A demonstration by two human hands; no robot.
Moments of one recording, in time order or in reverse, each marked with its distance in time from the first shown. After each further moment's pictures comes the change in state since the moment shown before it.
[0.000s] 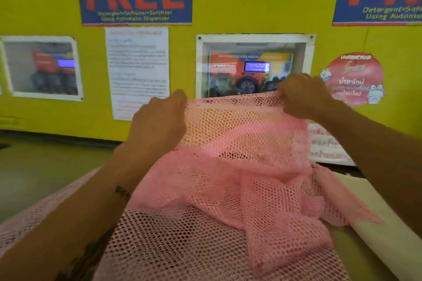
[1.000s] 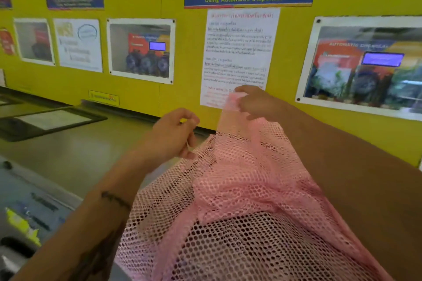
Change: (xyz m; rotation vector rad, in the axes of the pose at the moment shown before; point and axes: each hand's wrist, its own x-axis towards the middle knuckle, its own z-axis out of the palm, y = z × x) left_hand -0.052 -0.204 -0.054 -0.794 -0.335 -0.641; right_hand 0.093 -0.325 0.016 1.217 -0.473 0.034
